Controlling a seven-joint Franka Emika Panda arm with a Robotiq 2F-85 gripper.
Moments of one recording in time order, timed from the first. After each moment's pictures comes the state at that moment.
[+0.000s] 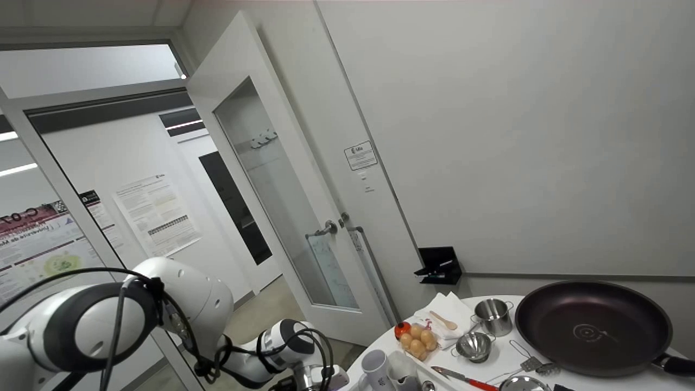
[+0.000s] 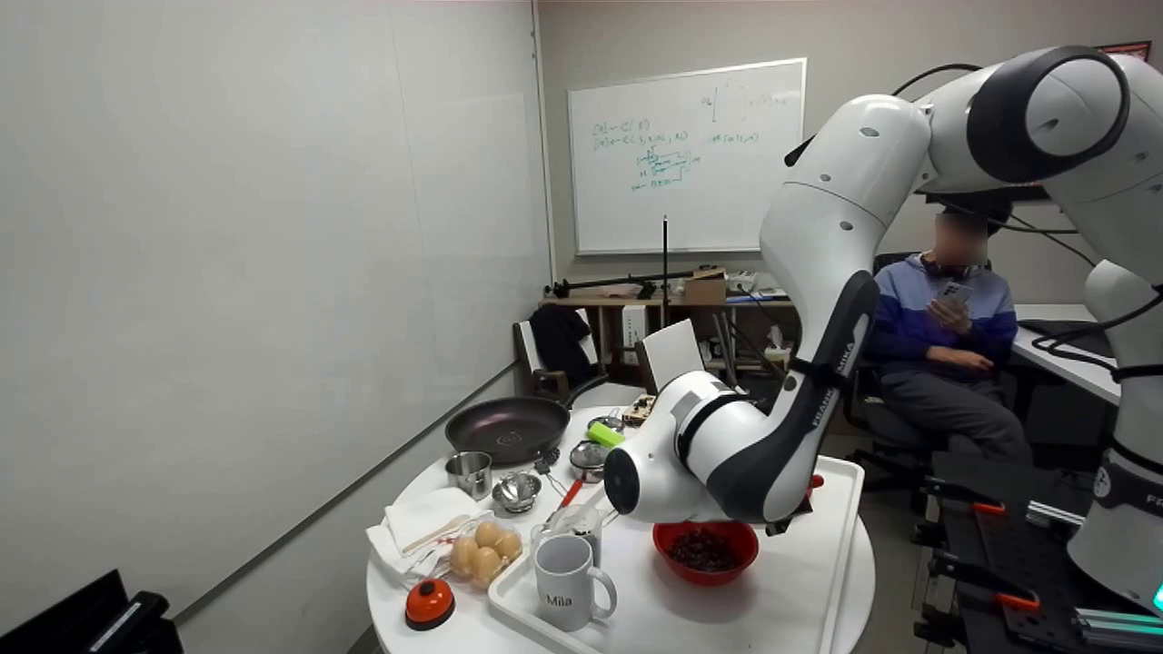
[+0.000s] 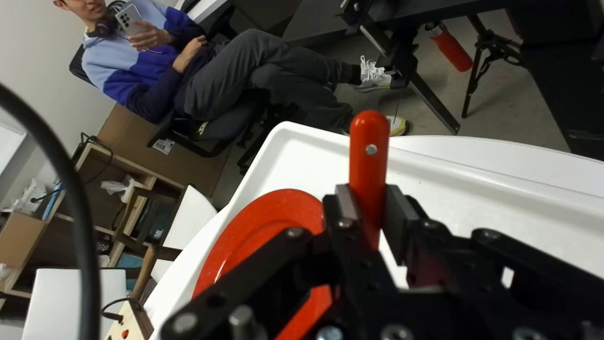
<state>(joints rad) 0.45 0.74 0.06 -1.87 -0.60 1.51 0.61</state>
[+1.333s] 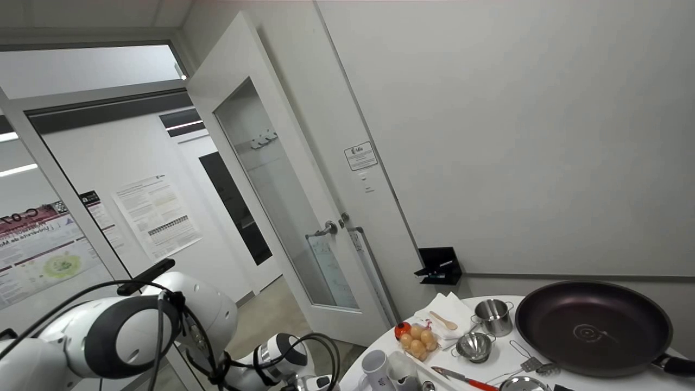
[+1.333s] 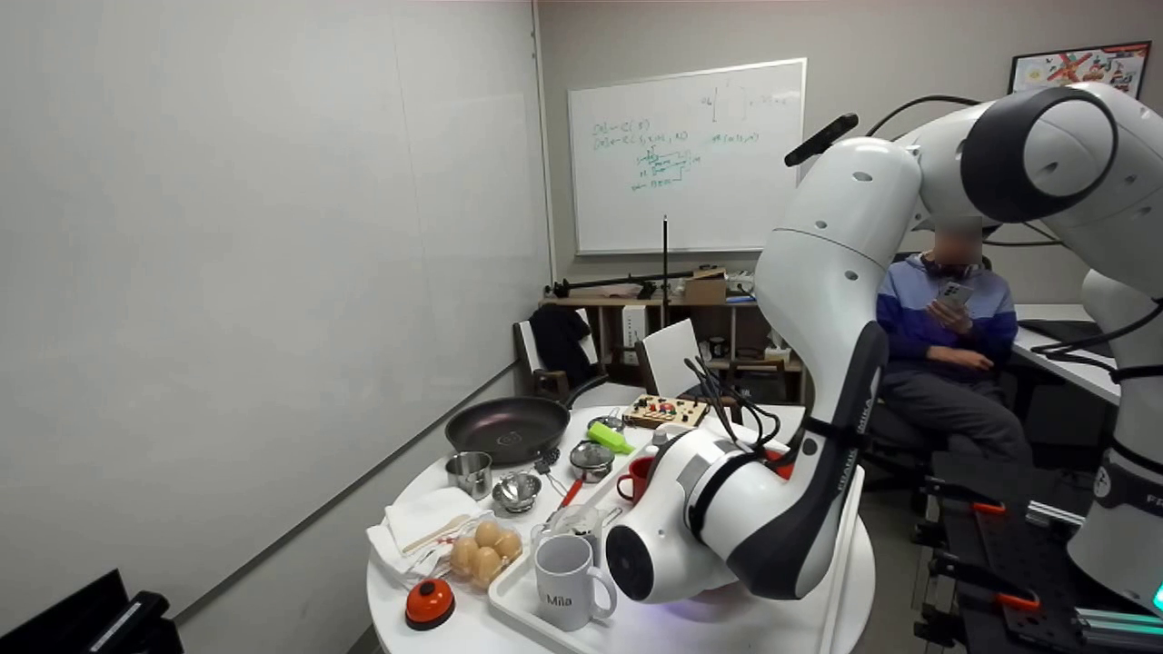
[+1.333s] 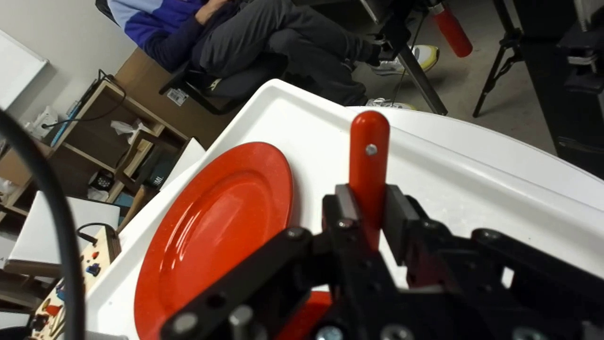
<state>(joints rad) 0.49 0.86 0.12 -1.79 -0.67 1.51 0.54</state>
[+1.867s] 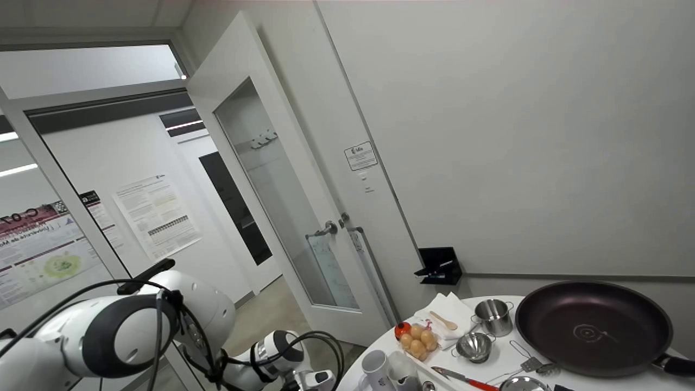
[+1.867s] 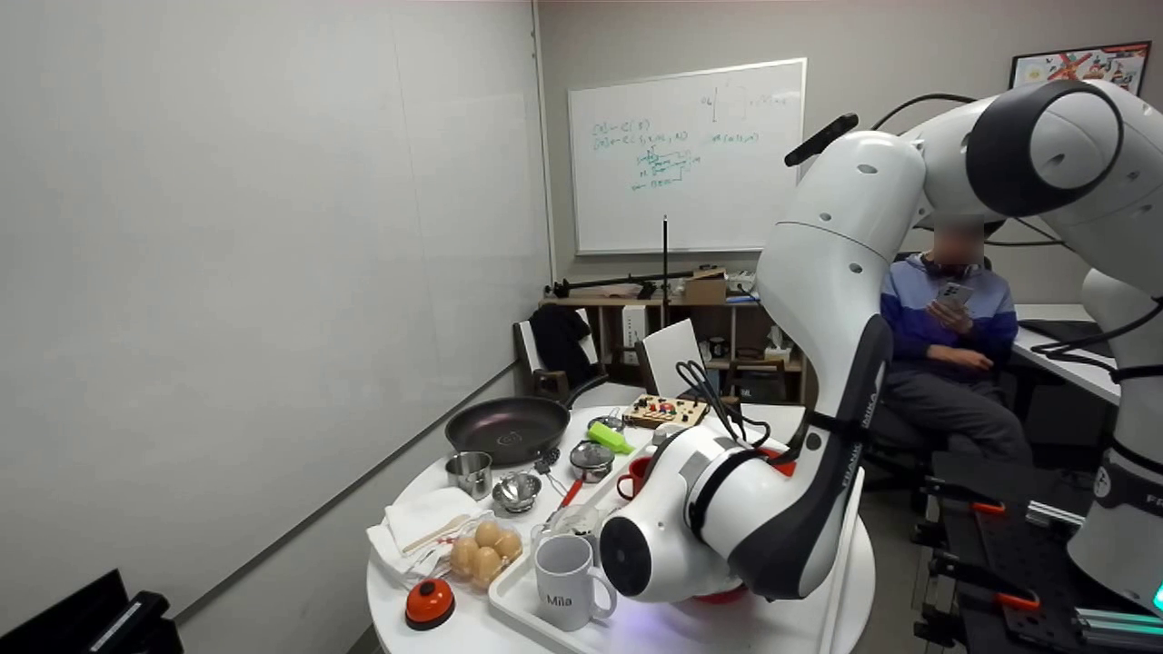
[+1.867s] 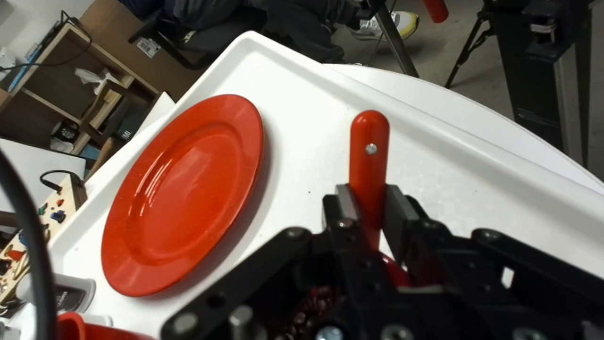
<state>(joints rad) 0.48 0.85 0.14 -1.79 -0.66 1.60 0.47</state>
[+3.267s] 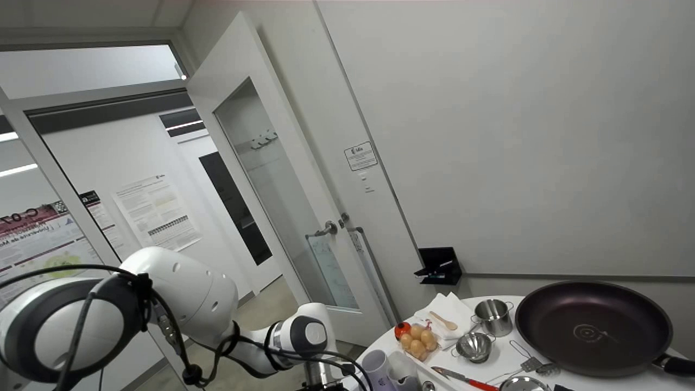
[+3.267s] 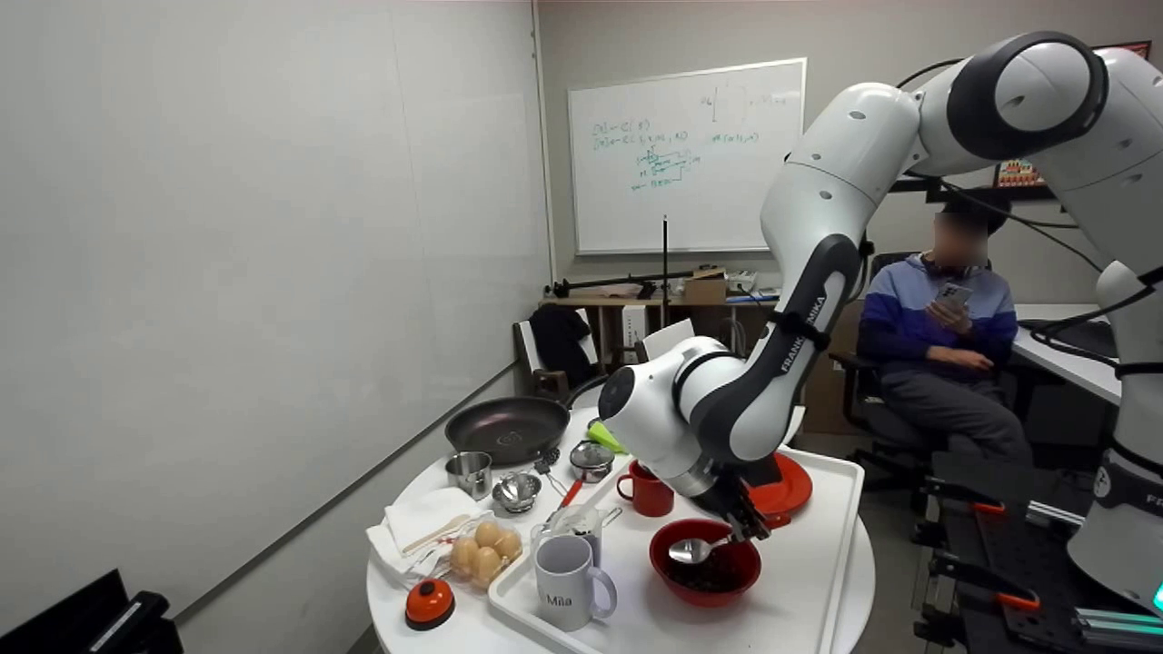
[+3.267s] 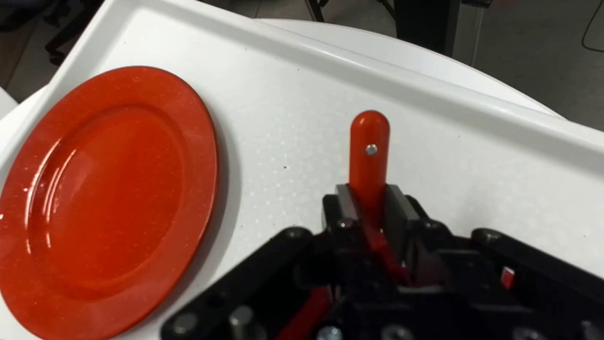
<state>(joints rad) 0.27 0.65 0.12 -1.94 -0.44 1.91 0.31</state>
